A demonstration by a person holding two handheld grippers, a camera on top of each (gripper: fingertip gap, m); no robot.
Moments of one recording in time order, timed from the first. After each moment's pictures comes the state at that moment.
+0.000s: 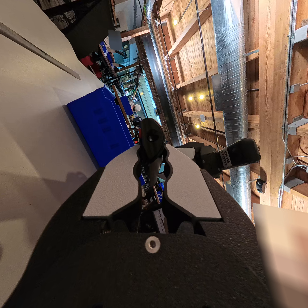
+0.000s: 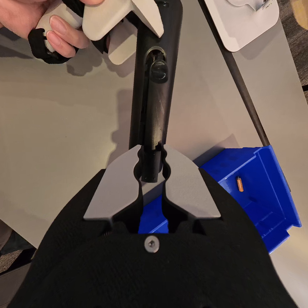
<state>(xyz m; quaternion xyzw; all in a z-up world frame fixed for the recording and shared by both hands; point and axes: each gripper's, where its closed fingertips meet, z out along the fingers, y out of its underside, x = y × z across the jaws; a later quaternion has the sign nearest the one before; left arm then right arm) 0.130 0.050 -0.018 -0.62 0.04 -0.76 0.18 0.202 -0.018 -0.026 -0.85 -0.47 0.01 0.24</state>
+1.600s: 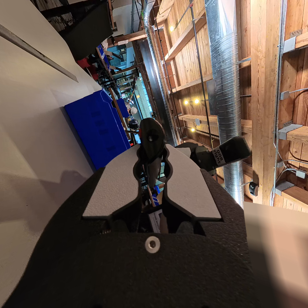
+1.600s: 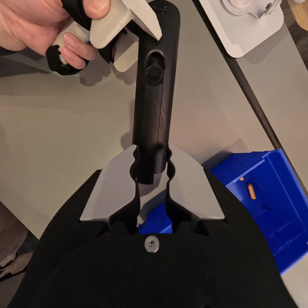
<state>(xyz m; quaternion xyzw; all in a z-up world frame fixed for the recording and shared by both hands) 0.125 0.054 -0.014 -0.61 0.02 -0.77 0.18 0.198 -0.018 -0.019 -0.85 -0.45 0.07 0.25</state>
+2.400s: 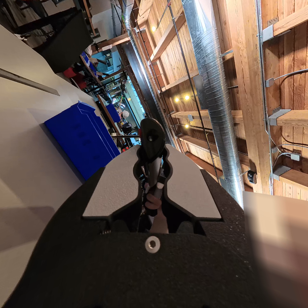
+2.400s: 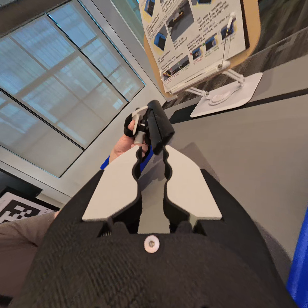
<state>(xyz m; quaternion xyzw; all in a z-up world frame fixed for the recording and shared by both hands) 0.105 0.049 0.028 -0.58 0.06 -0.79 0.21 0.218 -0.060 0.027 -0.71 -0.04 0.49 0.50</state>
